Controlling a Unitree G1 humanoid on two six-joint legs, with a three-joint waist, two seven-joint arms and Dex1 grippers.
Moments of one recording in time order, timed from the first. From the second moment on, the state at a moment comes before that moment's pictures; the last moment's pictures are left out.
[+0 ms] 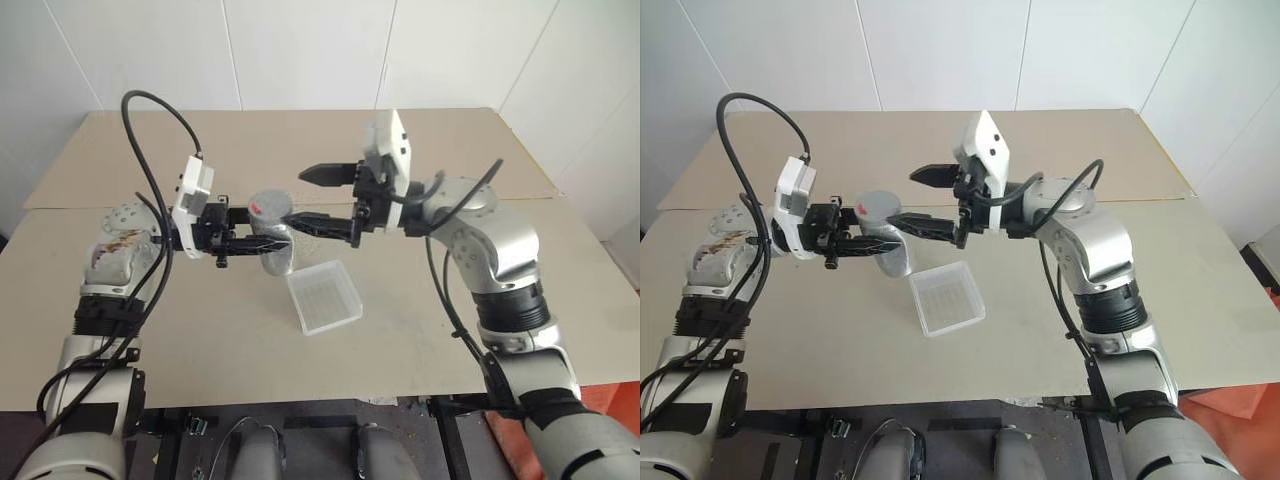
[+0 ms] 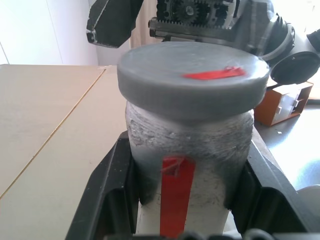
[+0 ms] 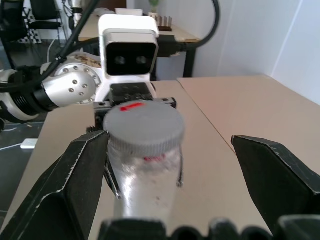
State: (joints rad) left arm -0.77 0.62 0.03 0.31 -0.51 0.30 -1.50; right arm -0.92 -0.39 0.13 -0.05 0.47 0.60 0.94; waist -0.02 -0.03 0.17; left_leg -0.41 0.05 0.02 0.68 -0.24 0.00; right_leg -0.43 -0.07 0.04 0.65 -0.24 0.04
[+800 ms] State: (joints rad) left arm -0.77 0.60 0.02 0.31 -0.51 0.28 -1.50; right arm -0.95 -0.32 0.20 -0.12 0.47 0.65 0.89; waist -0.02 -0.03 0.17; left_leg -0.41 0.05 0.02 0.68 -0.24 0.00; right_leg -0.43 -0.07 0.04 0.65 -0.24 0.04
